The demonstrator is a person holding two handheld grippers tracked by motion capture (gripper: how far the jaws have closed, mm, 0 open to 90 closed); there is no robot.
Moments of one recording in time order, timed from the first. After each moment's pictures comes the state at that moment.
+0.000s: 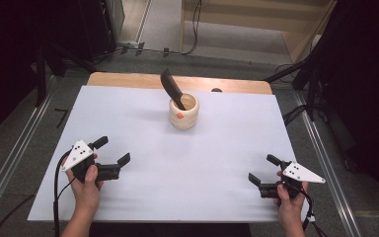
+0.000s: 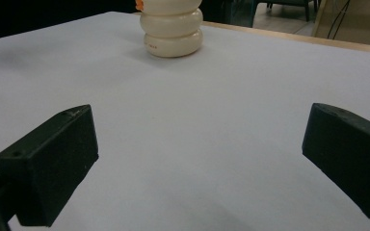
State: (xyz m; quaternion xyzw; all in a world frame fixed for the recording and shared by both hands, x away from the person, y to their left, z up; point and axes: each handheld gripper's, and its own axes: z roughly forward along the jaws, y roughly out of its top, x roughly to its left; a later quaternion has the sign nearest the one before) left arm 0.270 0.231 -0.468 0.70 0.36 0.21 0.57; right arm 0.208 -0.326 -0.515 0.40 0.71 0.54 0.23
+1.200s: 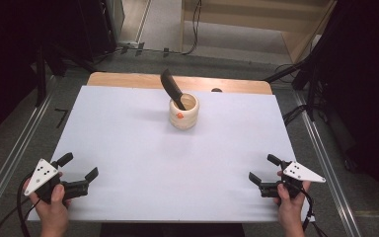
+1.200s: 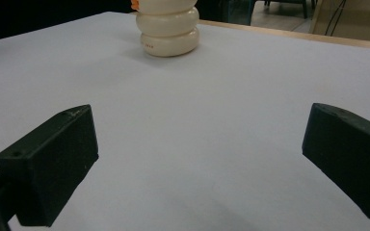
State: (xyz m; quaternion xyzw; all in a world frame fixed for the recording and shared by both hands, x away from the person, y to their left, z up) left arm 0.232 0.306 -0.486 0.70 0.41 0.27 0.51; right arm 0.209 -0.328 -0.516 0.41 0.70 0.54 0.23
